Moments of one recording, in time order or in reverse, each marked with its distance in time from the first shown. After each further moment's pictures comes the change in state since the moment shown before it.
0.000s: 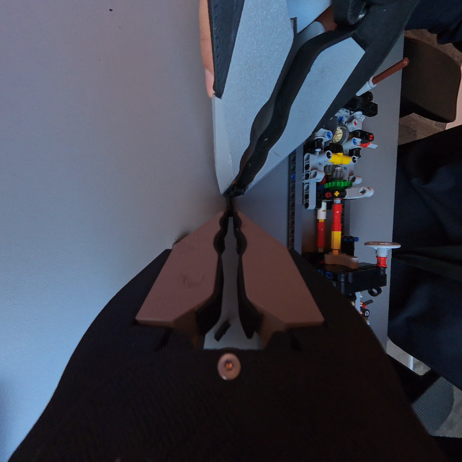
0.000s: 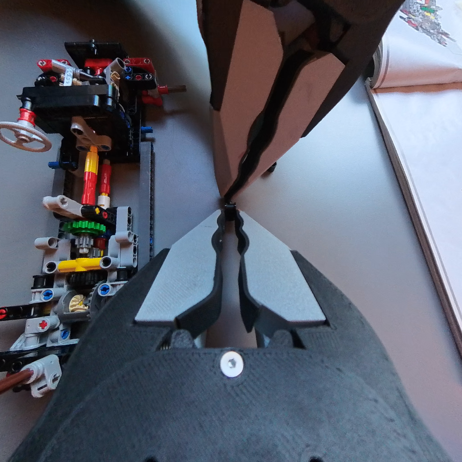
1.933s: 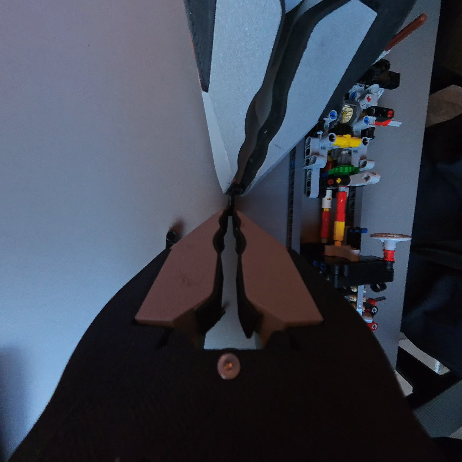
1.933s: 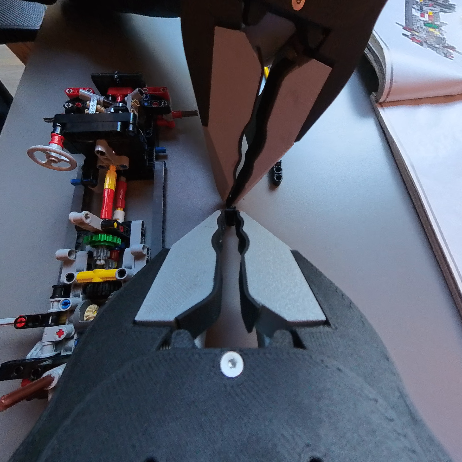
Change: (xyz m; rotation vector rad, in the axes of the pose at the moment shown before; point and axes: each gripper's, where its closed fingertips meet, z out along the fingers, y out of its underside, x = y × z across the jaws) left arm 0.004 0.009 -0.003 -0.062 -0.089 0.043; right arm -0.006 -0.011 0.001 0.055 -0.046 0.032
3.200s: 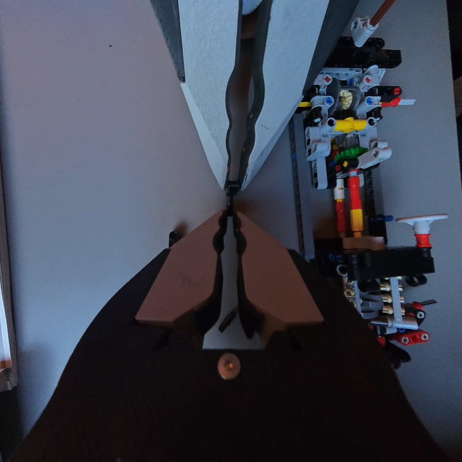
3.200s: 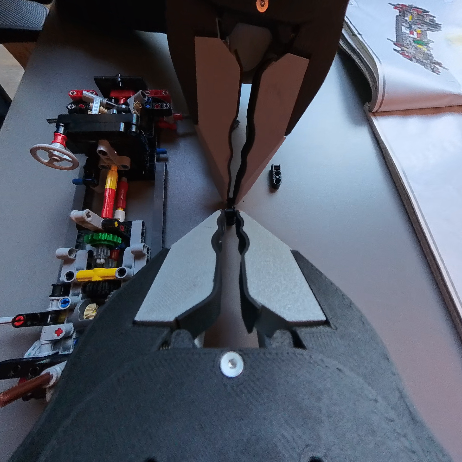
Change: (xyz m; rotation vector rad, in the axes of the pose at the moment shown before) left arm -0.002 0.000 -0.001 0.125 -0.113 0.162; right arm 0.000 -0.002 -0.002 0.022 0.016 -0.025
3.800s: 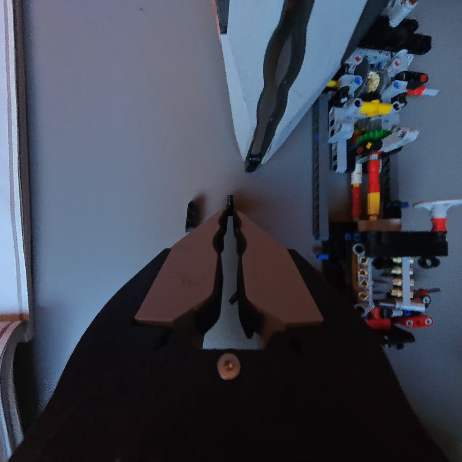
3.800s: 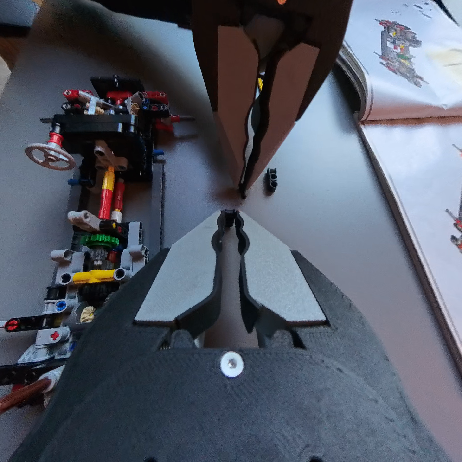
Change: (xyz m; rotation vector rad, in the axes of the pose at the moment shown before) left arm -0.013 0.015 -0.012 -0.024 -0.037 -0.060; right arm 0.002 -0.002 -0.002 0.011 0.040 -0.026
